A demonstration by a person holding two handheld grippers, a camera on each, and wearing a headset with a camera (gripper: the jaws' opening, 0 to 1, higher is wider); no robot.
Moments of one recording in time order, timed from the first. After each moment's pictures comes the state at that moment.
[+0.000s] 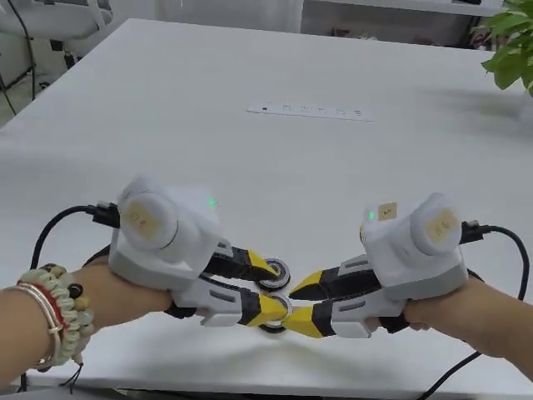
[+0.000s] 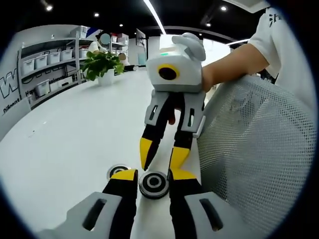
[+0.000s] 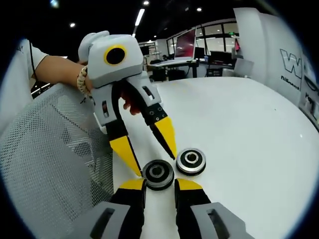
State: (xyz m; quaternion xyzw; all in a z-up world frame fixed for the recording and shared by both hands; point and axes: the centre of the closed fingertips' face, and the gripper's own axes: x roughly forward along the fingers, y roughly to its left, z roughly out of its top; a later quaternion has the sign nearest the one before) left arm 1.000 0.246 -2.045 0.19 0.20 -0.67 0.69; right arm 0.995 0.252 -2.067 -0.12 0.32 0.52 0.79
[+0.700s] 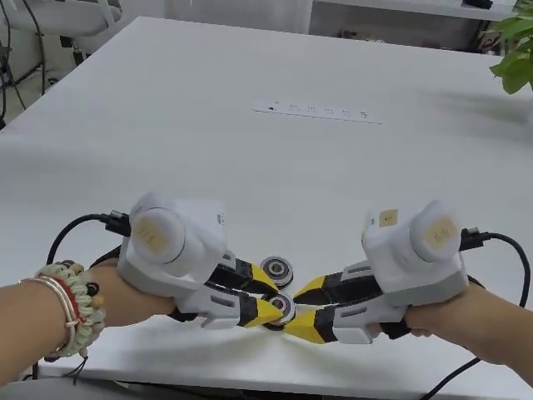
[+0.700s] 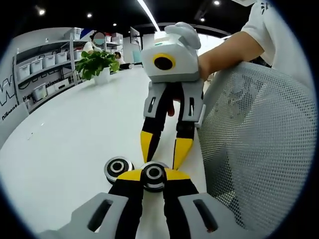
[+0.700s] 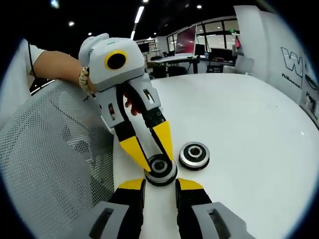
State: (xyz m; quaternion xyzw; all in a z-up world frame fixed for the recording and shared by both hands) left arm 0.999 0.251 -2.059 0.21 0.19 -0.67 0.69; right arm 0.988 0.253 -2.079 -0.13 0.33 0.52 0.78
